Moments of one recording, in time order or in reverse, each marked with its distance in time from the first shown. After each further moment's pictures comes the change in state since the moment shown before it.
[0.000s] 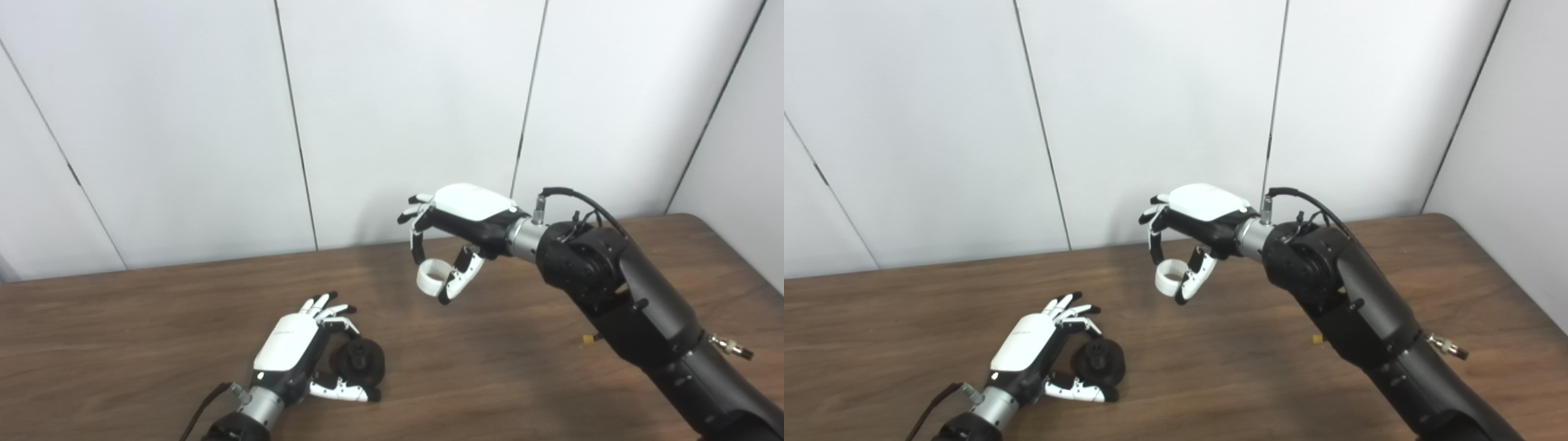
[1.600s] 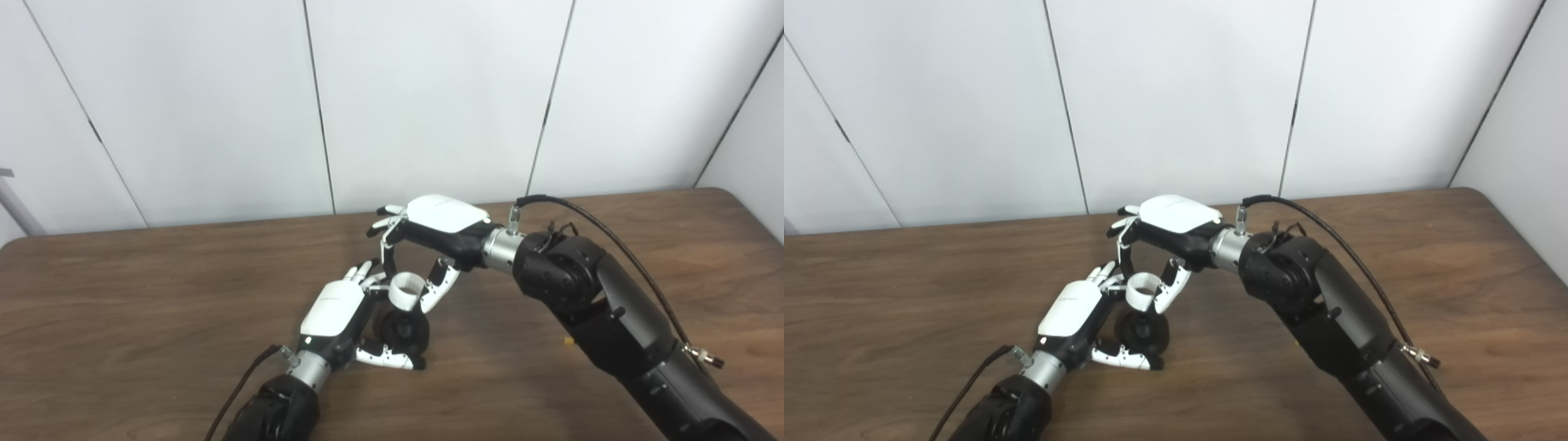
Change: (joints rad) left arm 0.038 -0.043 -0.069 -0.094 0.003 0.117 -0.008; right arm 0.062 0.129 0.048 0.009 0.006 -0.050 -0.001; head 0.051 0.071
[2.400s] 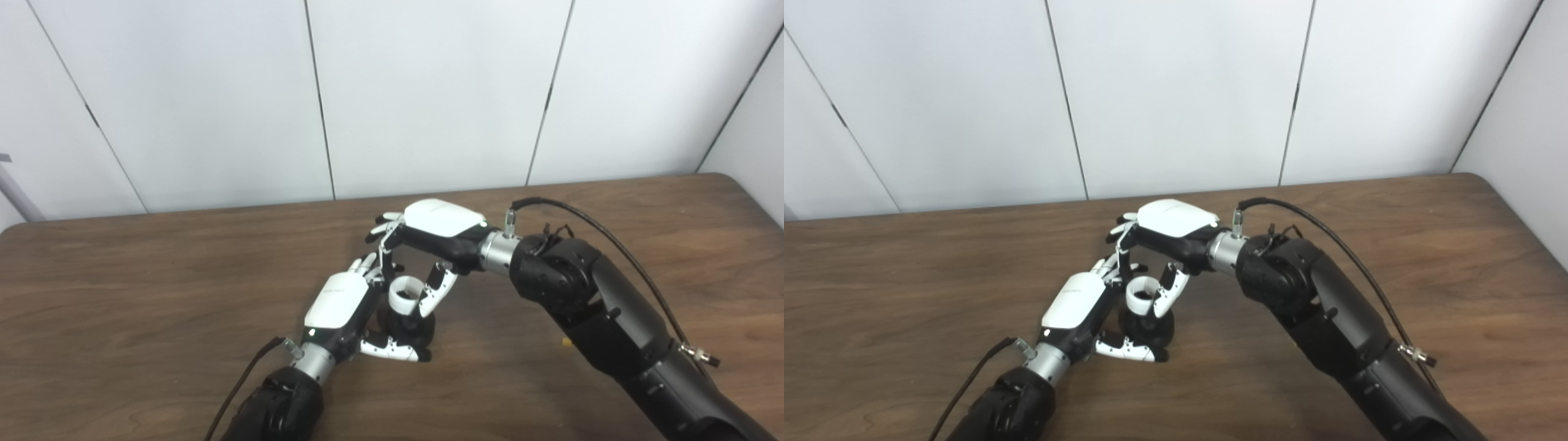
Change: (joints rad) left arm 0.024 -0.003 -0.001 -0.034 -0.004 0.005 -0.019; right arm 0.044 0.009 0.017 0.000 -0.001 0.000 -0.001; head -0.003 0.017
